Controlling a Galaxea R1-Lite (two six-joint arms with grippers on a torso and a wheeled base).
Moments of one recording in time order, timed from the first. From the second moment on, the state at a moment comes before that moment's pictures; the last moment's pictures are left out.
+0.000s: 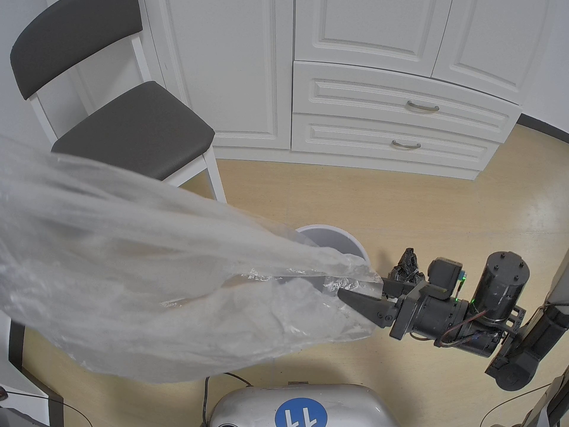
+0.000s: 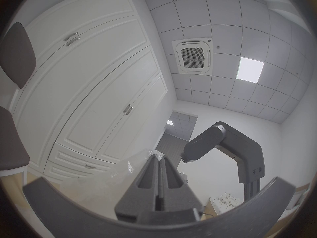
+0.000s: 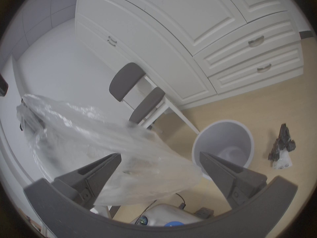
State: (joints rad) left arm -1.08 0.97 -0.36 -1.24 -0.19 -0.20; right arm 0.62 1.86 -0.27 -1.53 0.25 0.46
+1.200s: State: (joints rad) left arm -1.12 0.98 -0.34 -1.26 -0.19 -0.21; right arm 0.68 1.94 -0.22 -1.55 0.25 0.51
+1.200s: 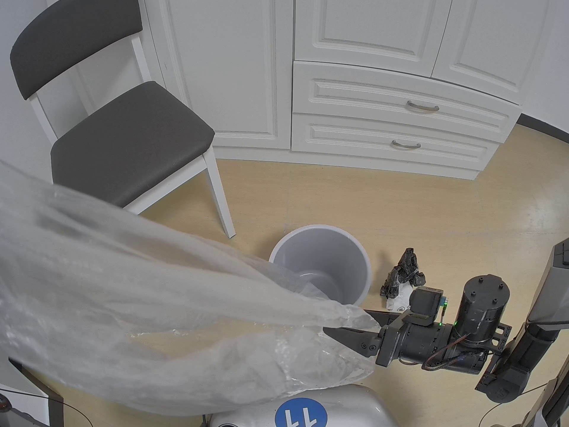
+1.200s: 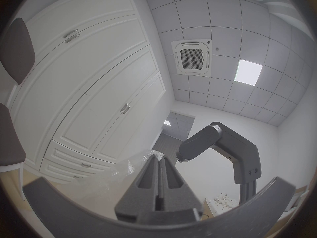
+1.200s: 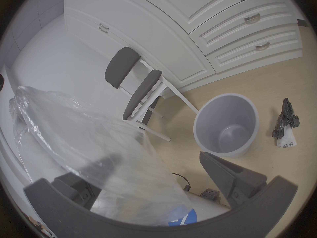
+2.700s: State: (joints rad) left arm -1.05 1.09 -0.33 -0.97 -0.19 -0.21; right arm 0.47 1.68 -0.29 -1.51 0.24 0.48
